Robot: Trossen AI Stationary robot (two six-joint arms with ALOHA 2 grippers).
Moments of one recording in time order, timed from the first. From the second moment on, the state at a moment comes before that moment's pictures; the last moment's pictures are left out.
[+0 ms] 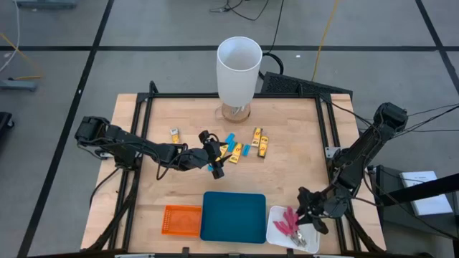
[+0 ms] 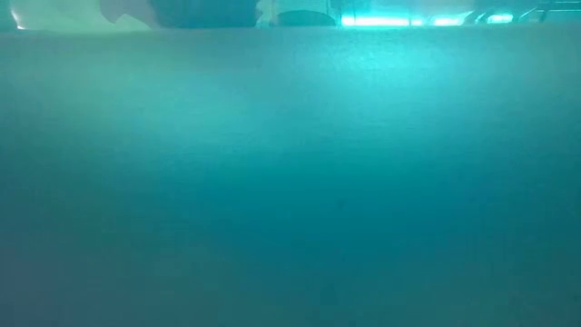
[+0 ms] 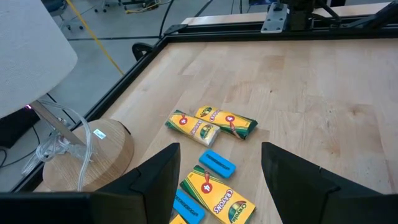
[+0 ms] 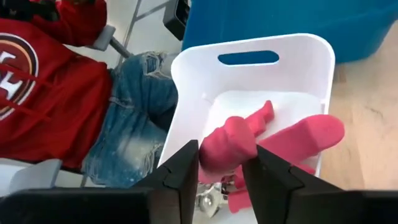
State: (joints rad) left arm -0.18 1.53 0.87 0.18 -0.57 -0.07; right arm 0.93 1.13 0.52 -0.02 0.21 0.96
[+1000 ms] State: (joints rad) left arm -0.19 1.53 0.87 0.19 -0.57 -0.06; right arm 0.83 1.13 0.52 0.26 0.49 0.46
